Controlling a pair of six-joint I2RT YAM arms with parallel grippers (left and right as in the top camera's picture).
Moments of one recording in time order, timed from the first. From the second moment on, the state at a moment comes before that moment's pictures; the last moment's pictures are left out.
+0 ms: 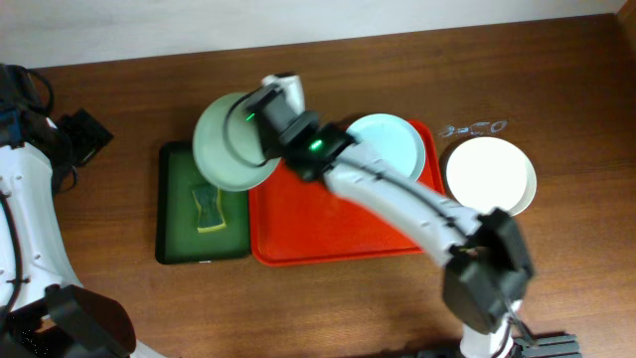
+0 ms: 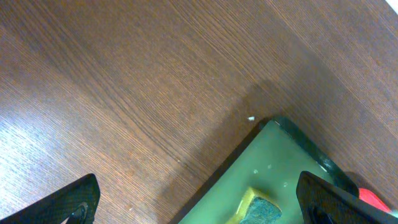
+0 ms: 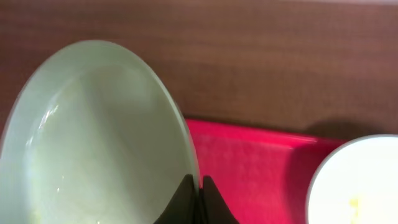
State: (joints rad) left arm 0.33 1.80 1.79 -1.14 -0.05 -0.42; right arm 0.67 1.93 1.70 -0.60 0.27 0.48
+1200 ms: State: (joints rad) left arm 0.33 1.80 1.79 -1.14 -0.05 -0.42; right arm -0.41 1.73 1.32 -1.02 -0.12 0.23
